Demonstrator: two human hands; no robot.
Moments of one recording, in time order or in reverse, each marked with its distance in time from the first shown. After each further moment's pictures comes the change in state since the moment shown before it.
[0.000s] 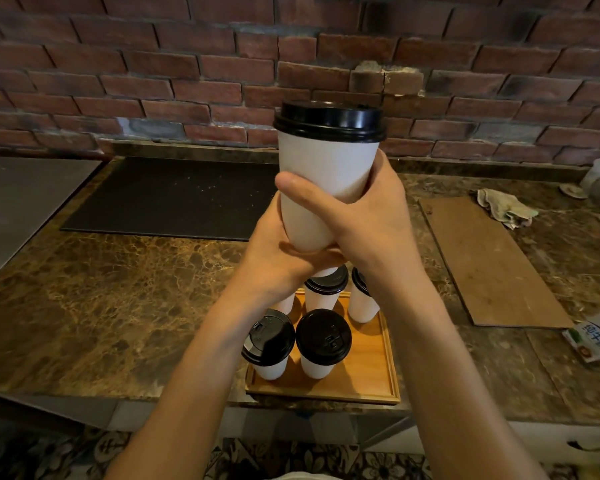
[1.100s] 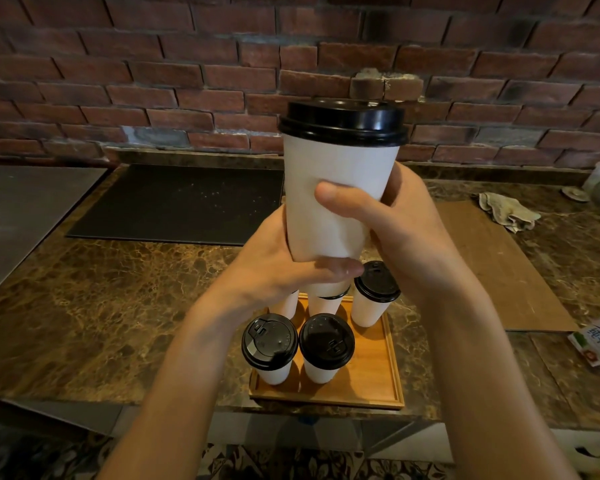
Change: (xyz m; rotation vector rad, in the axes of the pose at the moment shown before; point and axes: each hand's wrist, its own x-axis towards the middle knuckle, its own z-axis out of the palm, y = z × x) left_hand -0.010 0.018 -0.019 -0.094 -0.274 -0.029; right_hand -0.001 -0.018 -0.030 0.160 -0.298 0.034
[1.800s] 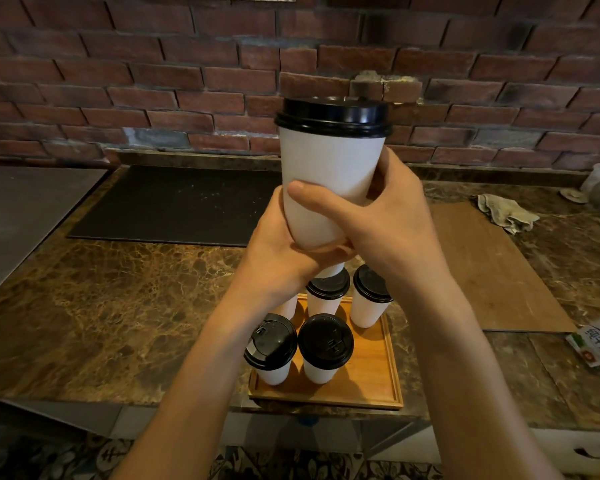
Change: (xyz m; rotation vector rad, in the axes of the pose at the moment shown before) left_hand 0.010 -0.007 0.012 0.083 0.282 0.024; right_hand 0.001 -0.001 0.014 -0.243 0.237 -0.034
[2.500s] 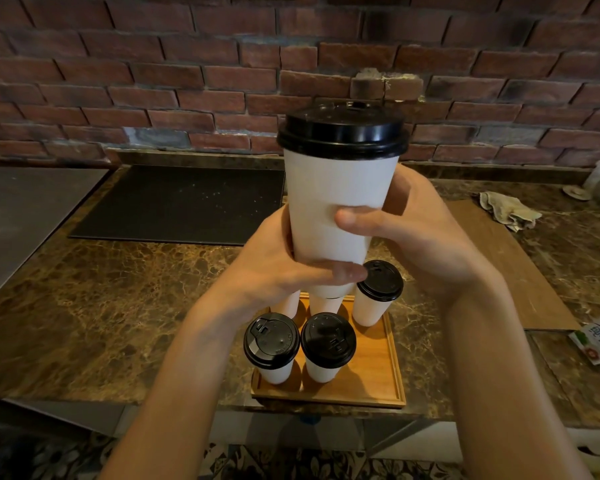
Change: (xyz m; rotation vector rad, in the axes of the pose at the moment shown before) left_hand -0.009 0.009 -0.015 -0.068 -0.281 -0.049; right_hand 0.005 0.011 -0.029 0.229 -0.374 -0.035
